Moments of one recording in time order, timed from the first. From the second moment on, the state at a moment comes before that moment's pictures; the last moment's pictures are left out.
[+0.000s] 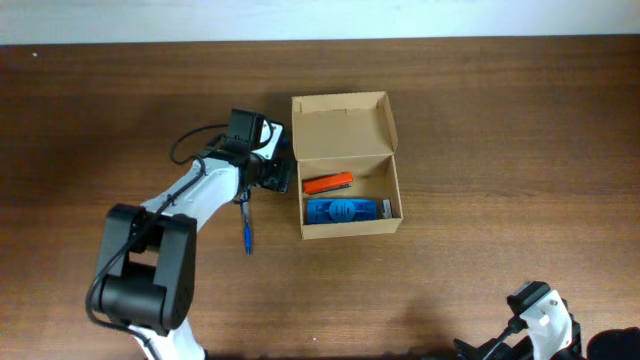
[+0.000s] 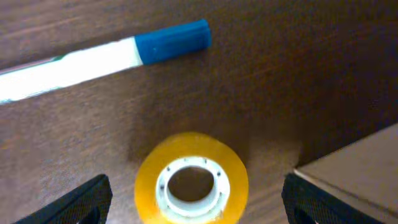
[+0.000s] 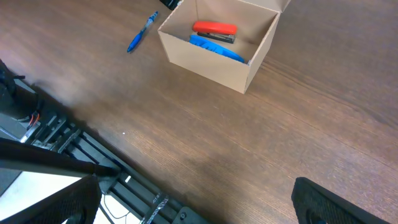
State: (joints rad) left arm -0.25 1.90 1.14 -0.34 0.11 0.04; right arm 0.54 0.44 1.23 -1.52 -0.11 0.06
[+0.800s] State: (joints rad) left arm -0.26 1.92 1.14 -0.37 0.04 0.04; right arm 0.54 0.44 1.23 -1.52 -0.11 0.06
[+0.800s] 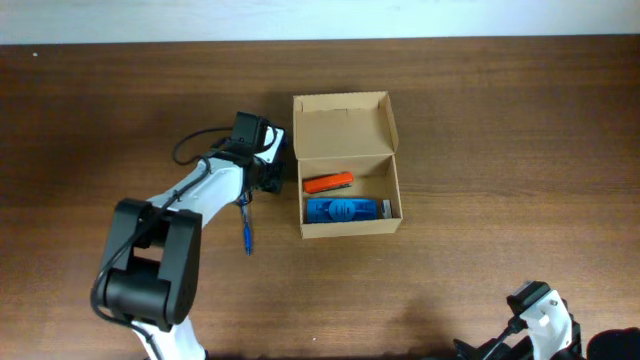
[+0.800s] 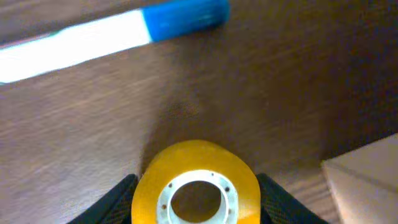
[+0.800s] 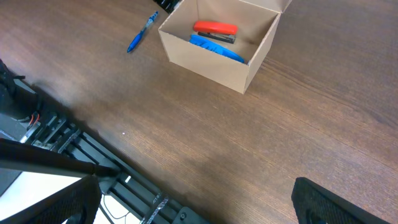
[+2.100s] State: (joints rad) left arm -0.70 1.98 1.53 -0.61 0.15 0.55; right arm 0.54 0.44 1.23 -1.52 -0.11 0.06
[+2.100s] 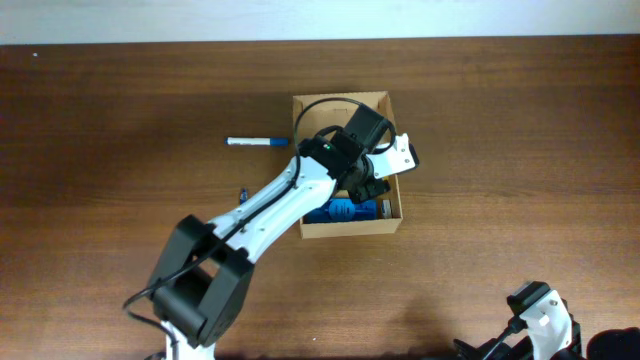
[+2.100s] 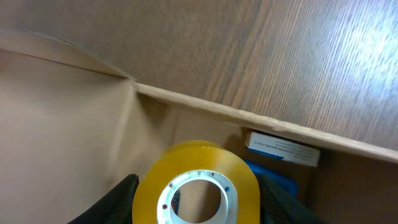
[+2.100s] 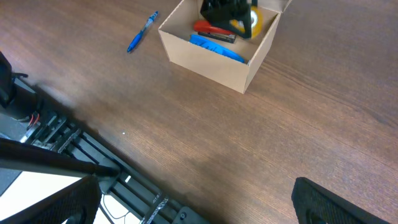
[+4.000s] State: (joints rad) left arm -0.17 1.99 1.54 -0.61 -0.04 0.67; right arm 0.54 0.44 1.23 -1.52 -0.11 0.06
